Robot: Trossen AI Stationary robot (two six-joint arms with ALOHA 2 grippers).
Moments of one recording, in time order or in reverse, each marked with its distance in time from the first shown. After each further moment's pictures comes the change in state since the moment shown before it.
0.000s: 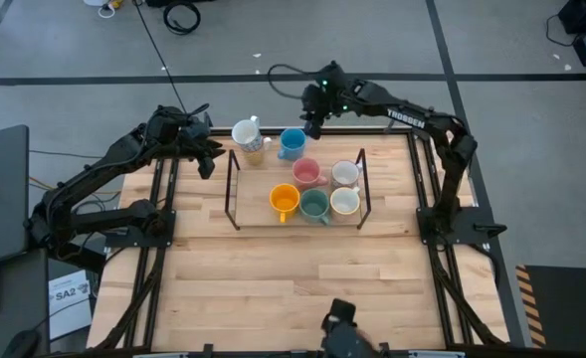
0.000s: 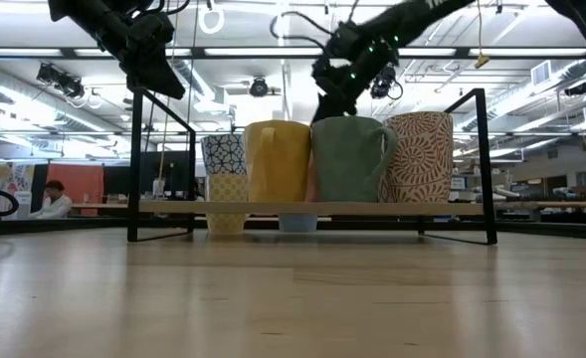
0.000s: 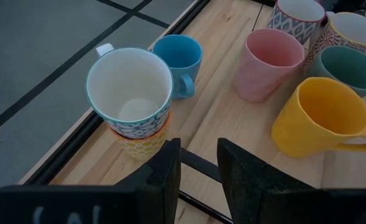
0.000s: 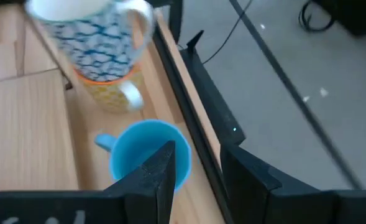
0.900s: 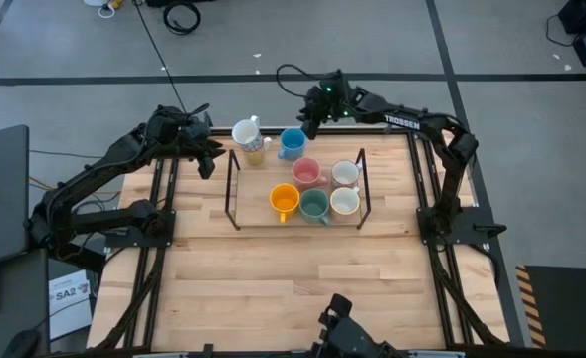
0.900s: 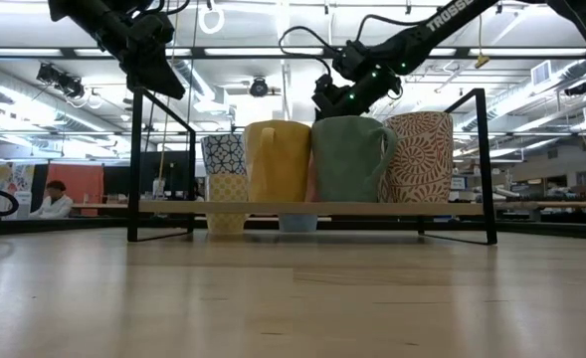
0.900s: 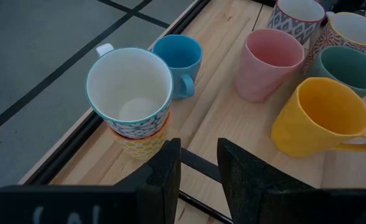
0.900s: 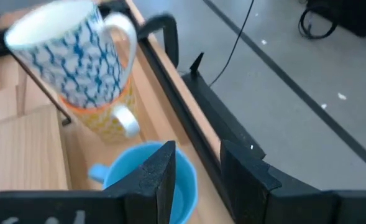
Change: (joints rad) left arm 0.000 0.000 0.000 0.000 0.000 -0.001; right arm -0.043 0.000 -0.207 0.336 -0.088 0.159
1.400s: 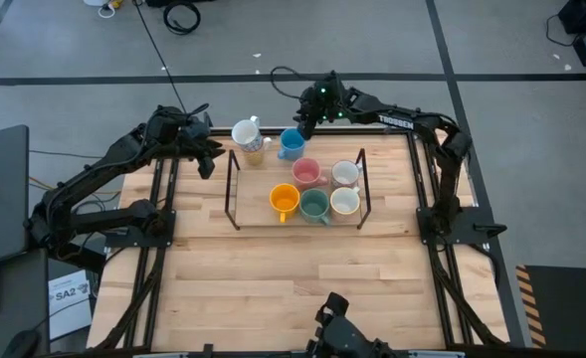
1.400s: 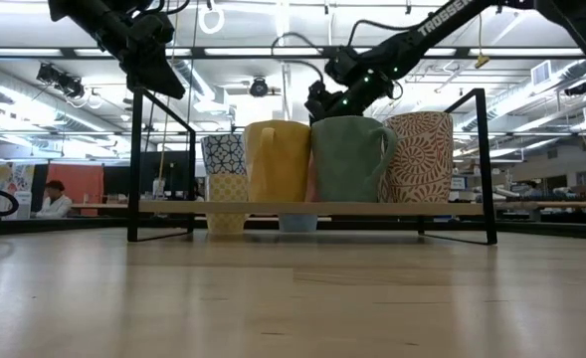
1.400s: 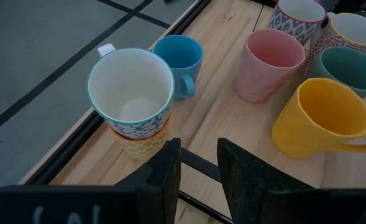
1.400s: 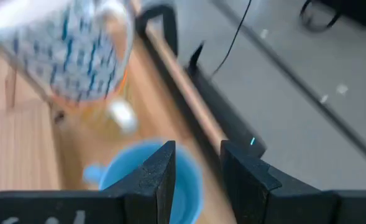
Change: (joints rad) left arm 0.000 0.000 0.000 0.001 0.000 -0.002; right arm 0.013 0.049 0.047 -0.016 0.032 0.002
